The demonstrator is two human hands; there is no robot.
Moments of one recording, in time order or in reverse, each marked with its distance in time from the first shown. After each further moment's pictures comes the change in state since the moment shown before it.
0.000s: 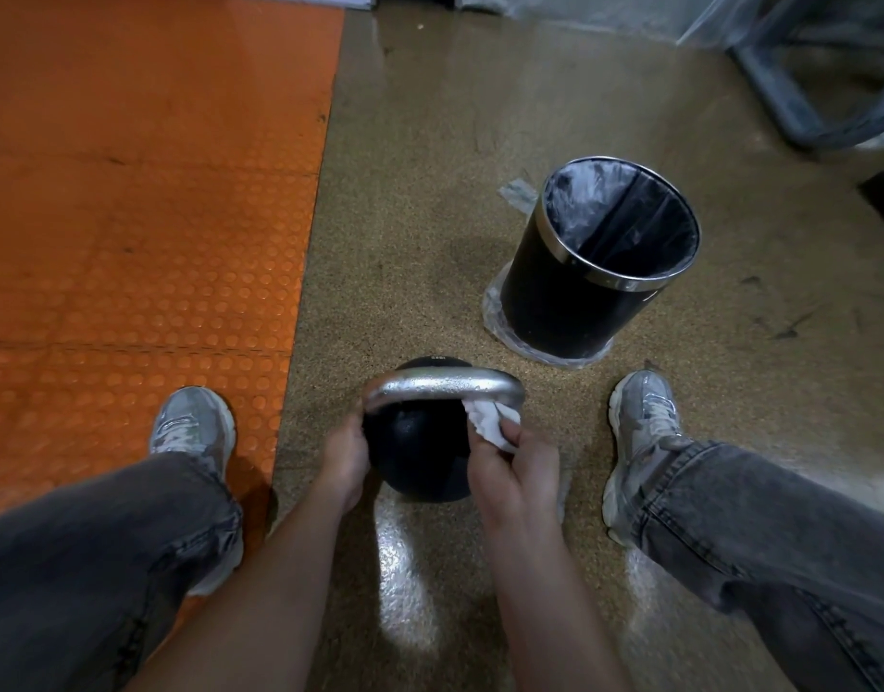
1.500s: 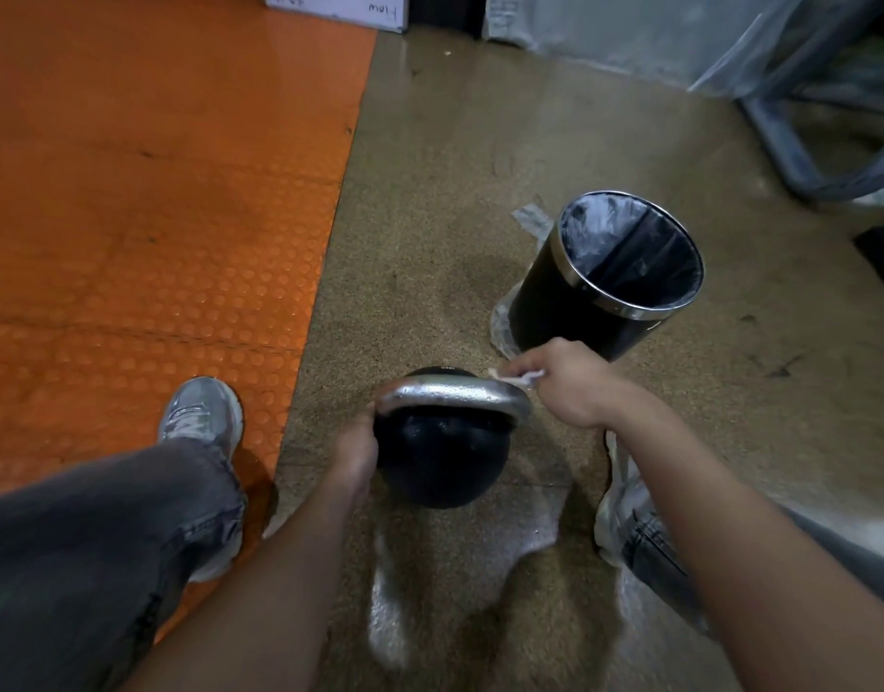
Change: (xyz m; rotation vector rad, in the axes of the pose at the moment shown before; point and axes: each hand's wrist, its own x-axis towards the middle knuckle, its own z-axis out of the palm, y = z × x) left_hand 0.014 -0.004 0.002 -0.032 0.054 -0.044; right_hand 0.024 -0.141 0.006 -1.633 -0.555 -0.522
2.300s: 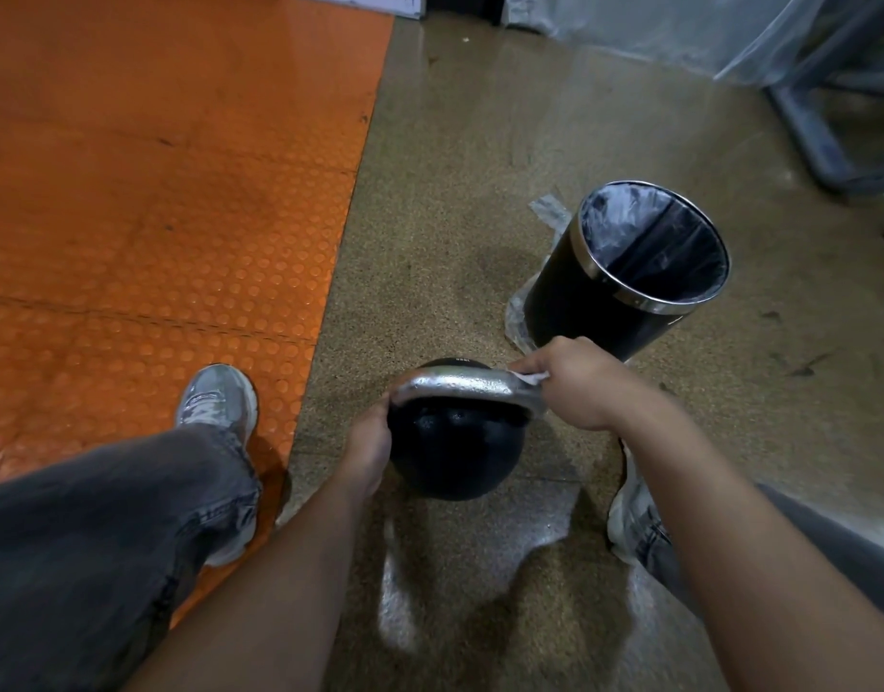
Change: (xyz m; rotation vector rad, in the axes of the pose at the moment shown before) left_hand 0.007 -0.006 -0.001 -0.023 -0.046 0.042; right_hand 0.000 -0.017 0.009 -0.146 -0.040 0.009
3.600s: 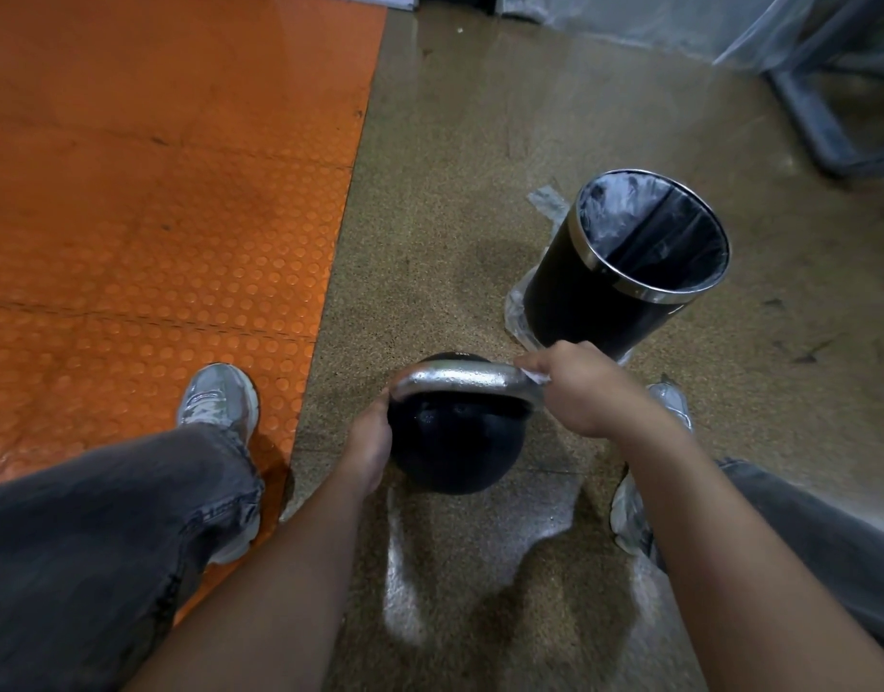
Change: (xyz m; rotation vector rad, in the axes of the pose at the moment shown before) left_hand -0.006 0.004 0.001 0.016 -0.018 -0.012; right_hand -0.013 -0.001 0.009 0.043 0.073 0.079
